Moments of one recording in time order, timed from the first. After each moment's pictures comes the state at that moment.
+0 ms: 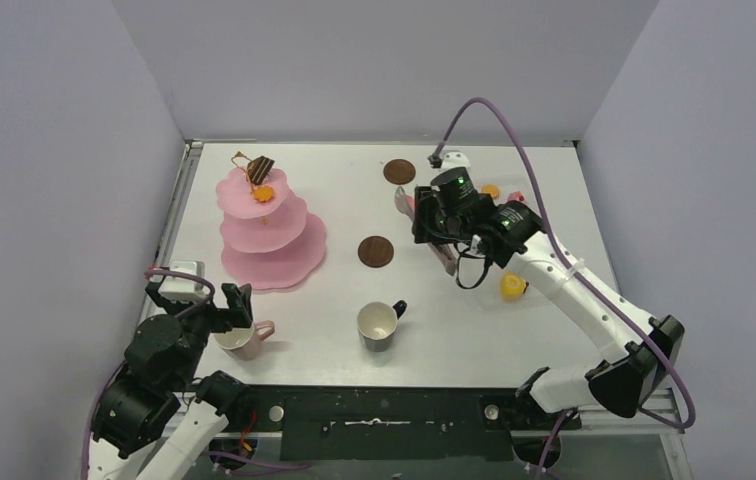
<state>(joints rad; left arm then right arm) -0.50 0.22 0.76 -0.77 -0.39 -0.19 0.67 1.34 1.39 -0.83 0.22 0.45</state>
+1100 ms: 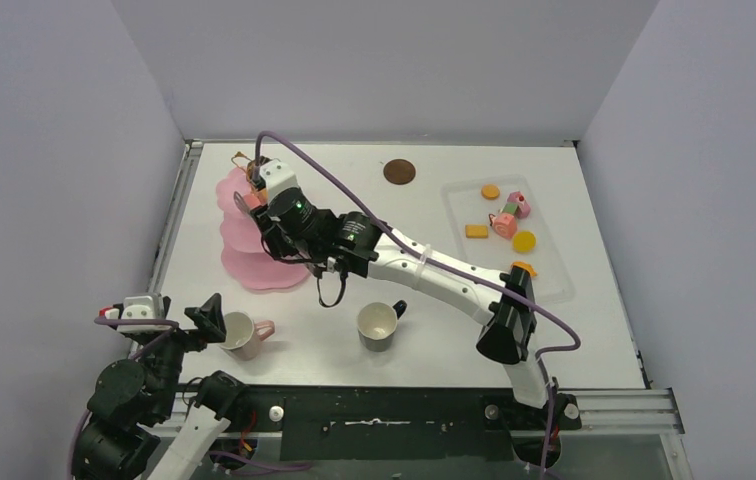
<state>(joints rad) -0.50 0.01 0.79 -0.84 -0.52 -0.16 1.15 2.02 2.09 -0.60 0.33 0.26</state>
